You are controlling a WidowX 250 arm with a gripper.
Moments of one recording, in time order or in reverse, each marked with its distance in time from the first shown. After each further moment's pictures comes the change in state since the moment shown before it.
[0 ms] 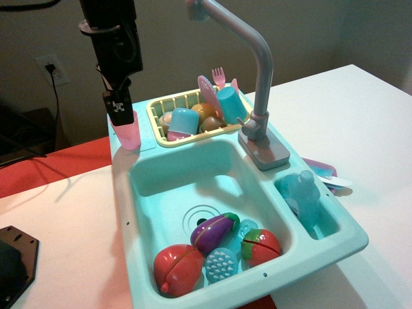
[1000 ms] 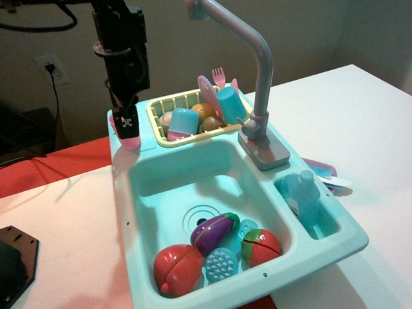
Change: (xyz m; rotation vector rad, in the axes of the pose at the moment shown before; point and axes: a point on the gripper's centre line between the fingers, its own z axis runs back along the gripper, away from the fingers) arm 0.001 0.001 -0.027 -0.013 0.052 0.011
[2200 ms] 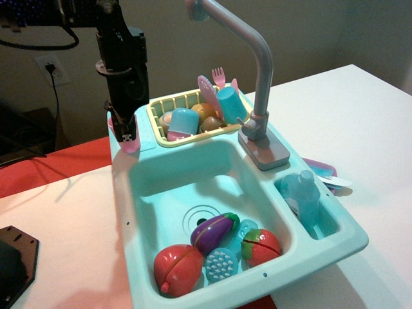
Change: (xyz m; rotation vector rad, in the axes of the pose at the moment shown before) arm -0.003 0.000 -0.017 0.020 0.014 0.013
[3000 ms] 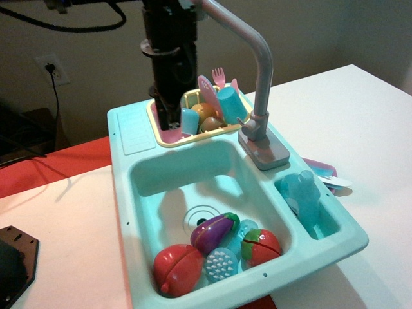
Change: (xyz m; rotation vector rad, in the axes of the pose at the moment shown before) arm 0.060 -0.041 0.034 0.023 -0.095 -0.095
